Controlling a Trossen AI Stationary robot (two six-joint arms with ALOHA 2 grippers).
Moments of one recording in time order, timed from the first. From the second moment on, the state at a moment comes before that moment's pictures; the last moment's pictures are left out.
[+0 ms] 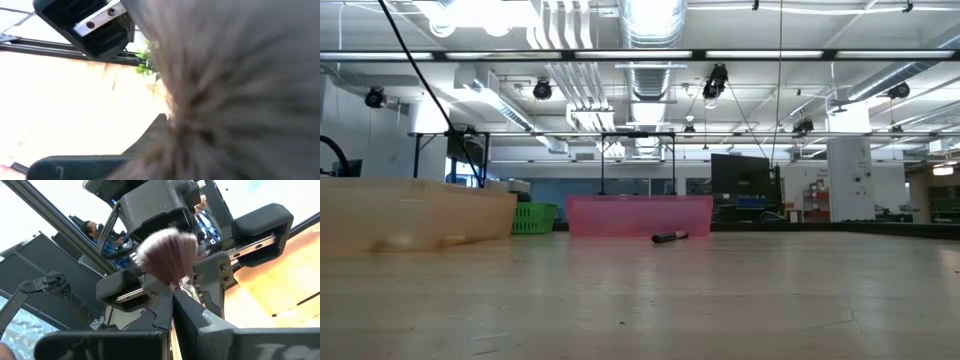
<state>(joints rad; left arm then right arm) -0.41 1.30 1.17 -0.27 -0.22 -0.31 0.33 1.66 1.50 0.04 0.23 0.76</state>
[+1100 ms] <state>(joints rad) -0.36 1.16 1.10 -1.15 -0.19 -0.74 0.33 1.66 1.50 0.08 0.34 0.74</state>
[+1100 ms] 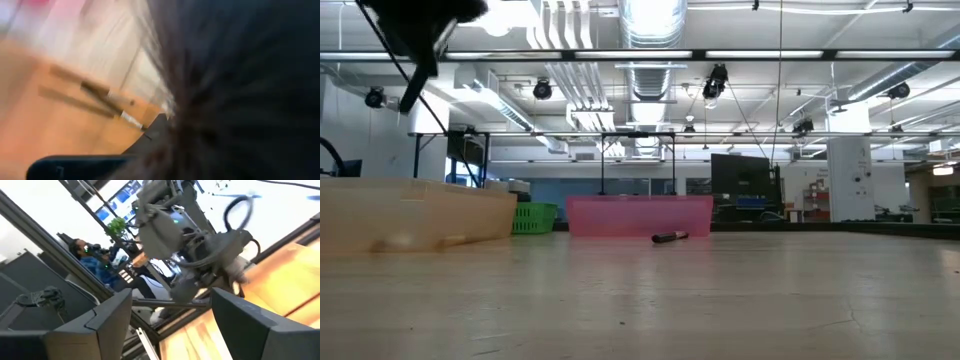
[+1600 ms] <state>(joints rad) 0.09 0.85 0.63 -0.98 0.14 -1.07 0.33 1.66 1.50 0.00 0.34 0.77</state>
